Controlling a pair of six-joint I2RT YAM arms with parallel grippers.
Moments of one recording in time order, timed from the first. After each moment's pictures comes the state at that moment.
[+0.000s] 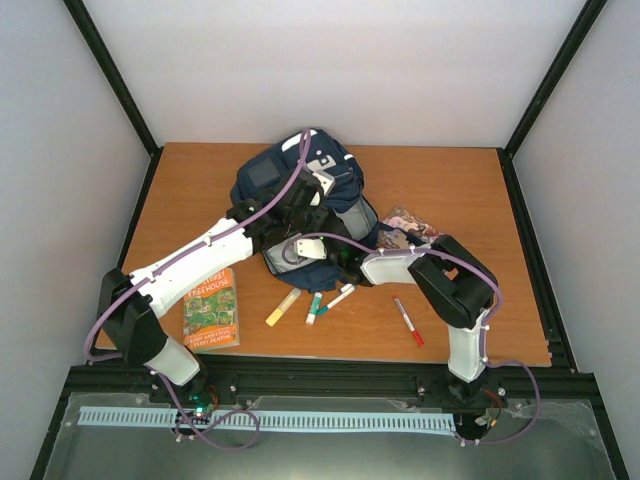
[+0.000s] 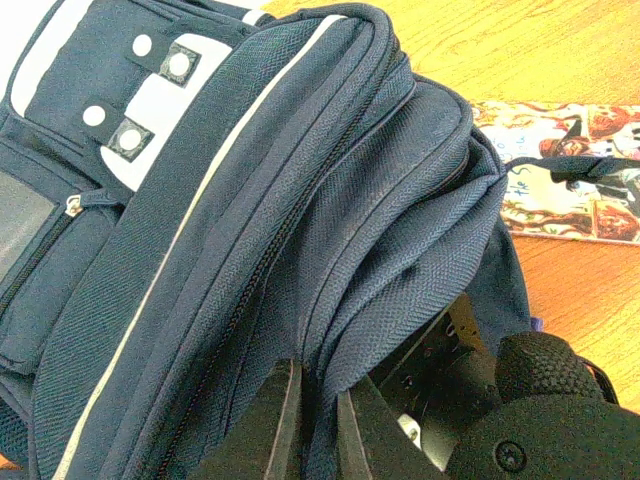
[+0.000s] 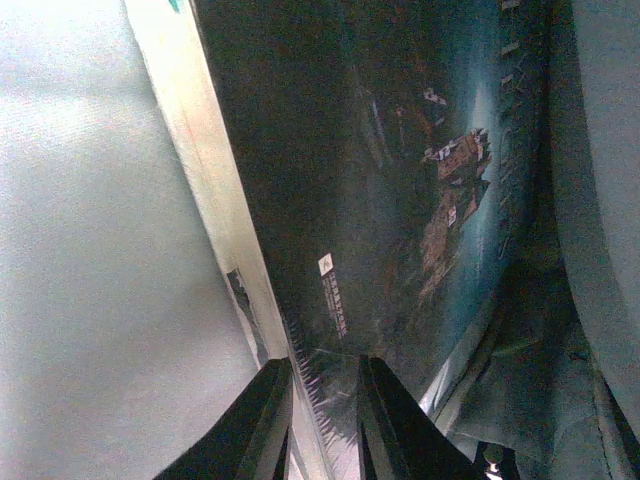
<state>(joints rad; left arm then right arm) -0.77 1.54 1.40 -0.60 -0.23 -0.11 0.79 1.93 1.02 0.30 0.33 -1.17</state>
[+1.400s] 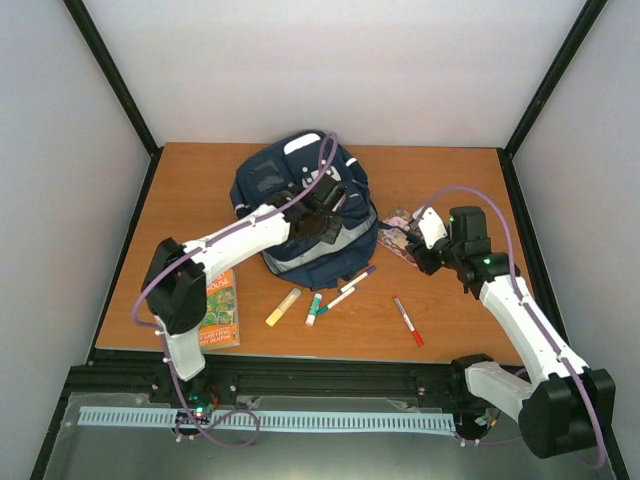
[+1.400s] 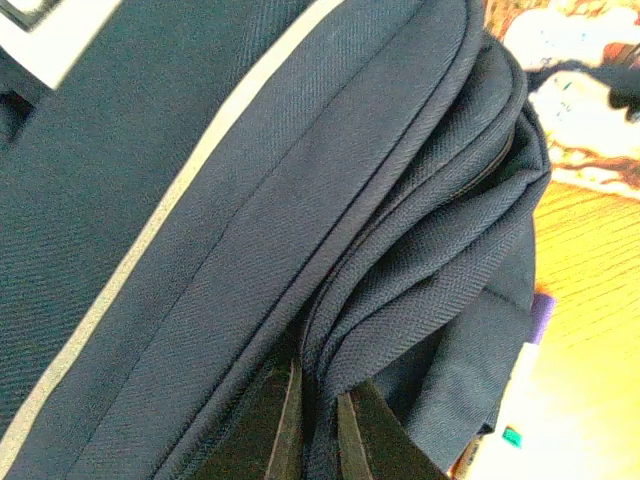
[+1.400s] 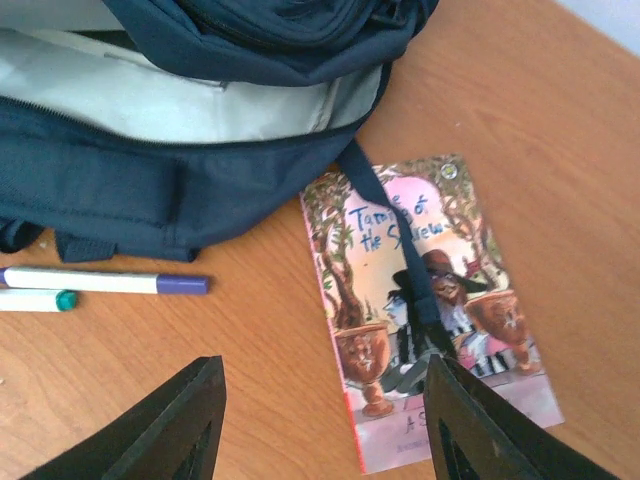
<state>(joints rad) -0.76 1.80 1.55 -0.73 -0.19 -0.30 0.20 1.03 0.79 -0.50 -0.23 -0.45</state>
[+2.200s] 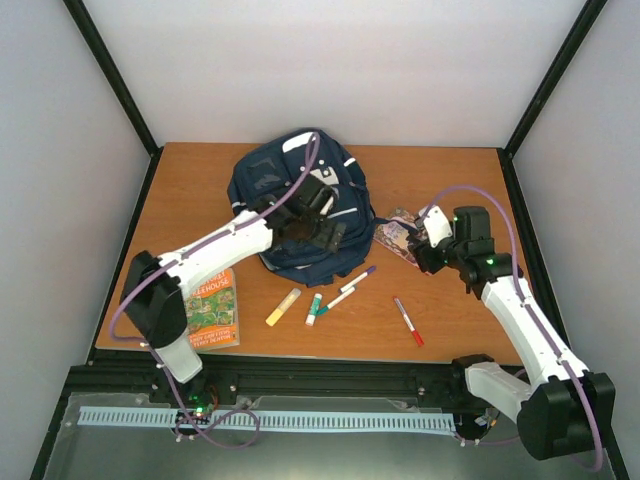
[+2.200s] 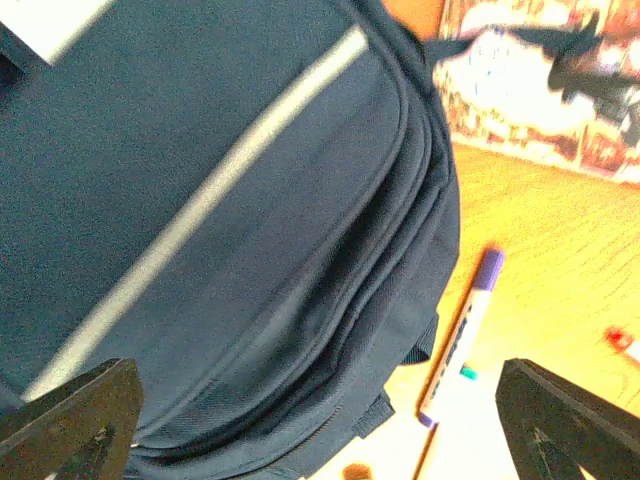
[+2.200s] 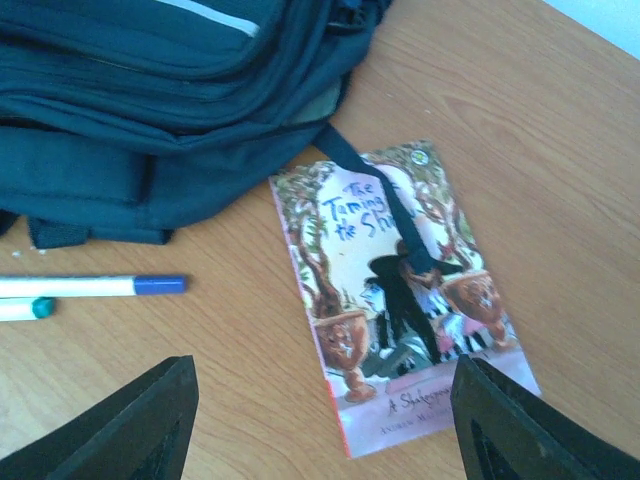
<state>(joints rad) -0.77 1.71 1.42 -0.72 -0.09 -0.32 0.18 1.03 0.79 -0.51 -0.21 -0.41</state>
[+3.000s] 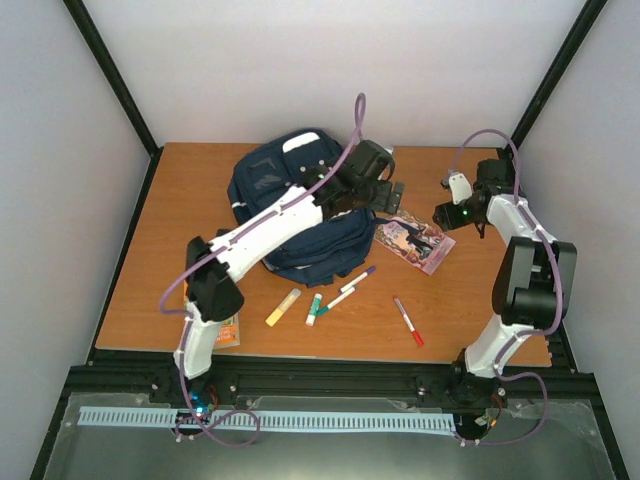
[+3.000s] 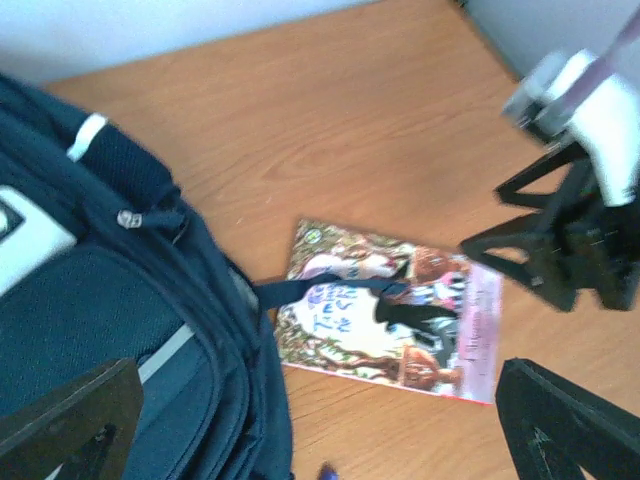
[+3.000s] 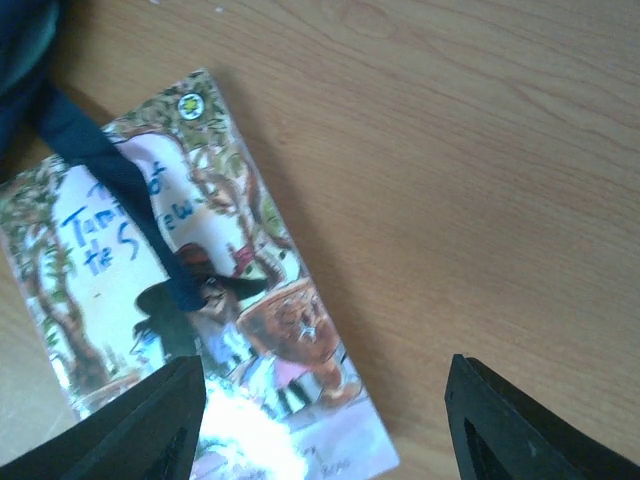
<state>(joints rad) -0.88 2.02 2.12 -0.81 -0.19 -0.37 -0.14 1.72 1.26 -0.61 -0.32 -0.46</state>
